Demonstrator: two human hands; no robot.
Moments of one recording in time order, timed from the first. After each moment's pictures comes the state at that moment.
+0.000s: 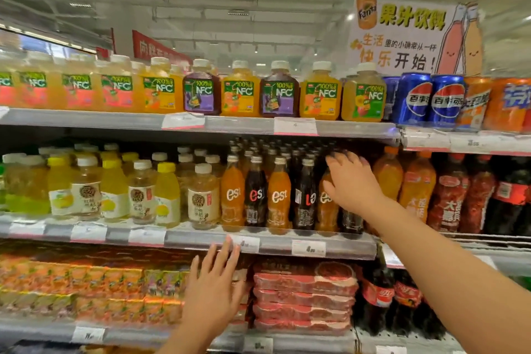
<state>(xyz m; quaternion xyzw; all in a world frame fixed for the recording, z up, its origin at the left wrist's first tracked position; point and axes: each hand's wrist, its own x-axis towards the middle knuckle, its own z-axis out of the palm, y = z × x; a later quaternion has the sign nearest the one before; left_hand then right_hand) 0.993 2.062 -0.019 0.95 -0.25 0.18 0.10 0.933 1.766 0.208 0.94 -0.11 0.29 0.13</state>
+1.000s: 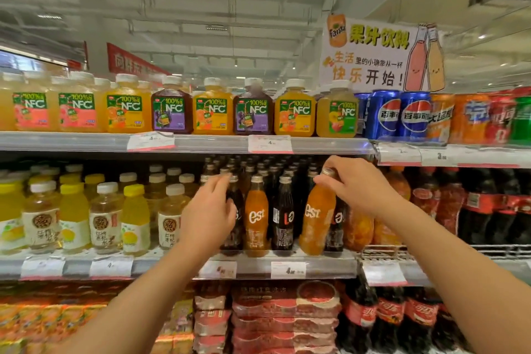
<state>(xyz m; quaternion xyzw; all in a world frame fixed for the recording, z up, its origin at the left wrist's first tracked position) 1.025 2.006 0.166 0.85 -0.26 0.37 0.27 0.882 1.746 0.258 0.95 -0.03 0.33 -0.01</state>
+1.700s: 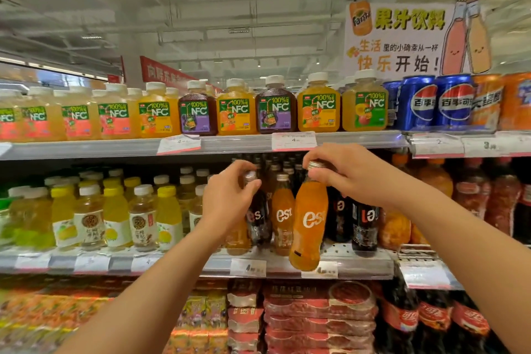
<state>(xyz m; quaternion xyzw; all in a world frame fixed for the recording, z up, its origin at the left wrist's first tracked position) 1.017 2.021 0.206 0.81 -0.27 0.33 0.41 0.883 1.798 0.282 0.93 0.19 0.29 -0.06</state>
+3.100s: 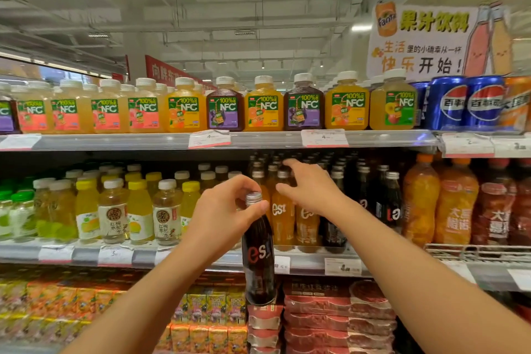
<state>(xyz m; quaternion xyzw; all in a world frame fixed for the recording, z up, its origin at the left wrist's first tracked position) 0.974 2.104 0.196 0.81 -0.32 0.27 0.40 0.990 1.885 0.224 0.95 -0.01 0.28 -0.14</state>
